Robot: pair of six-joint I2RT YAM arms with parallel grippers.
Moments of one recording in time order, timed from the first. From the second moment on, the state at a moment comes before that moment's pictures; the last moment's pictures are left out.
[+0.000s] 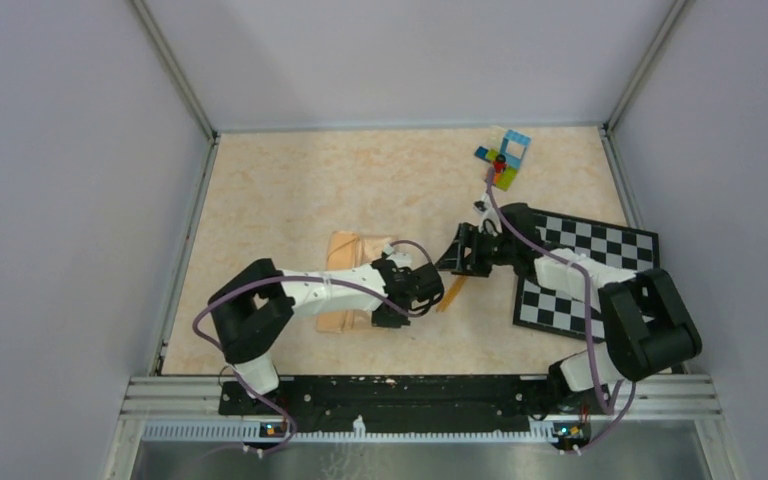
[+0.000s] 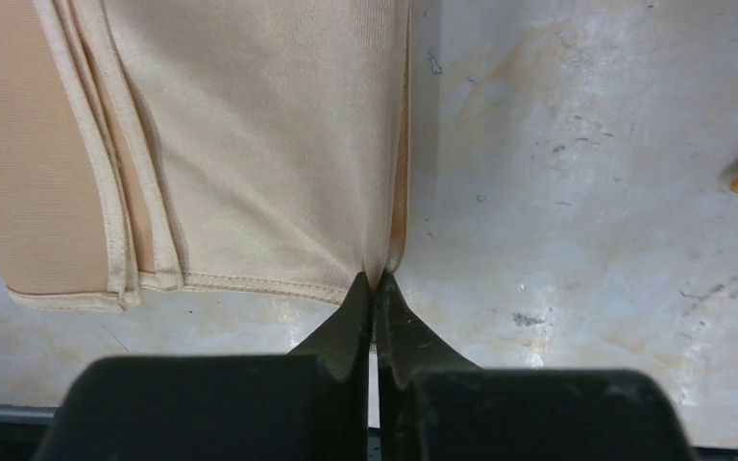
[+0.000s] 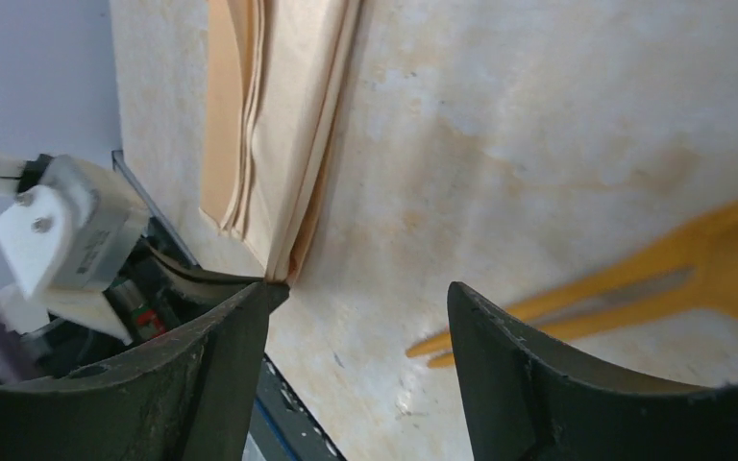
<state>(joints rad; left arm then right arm) -1.10 1.77 1.13 -0.84 -0.34 -1.03 0.34 1.41 0.66 -0.01 -0.62 0.55</state>
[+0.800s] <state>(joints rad) -1.09 1.59 1.05 -0.75 -0.31 -0.99 0.61 1.92 0.72 0.72 -0.59 1.06</state>
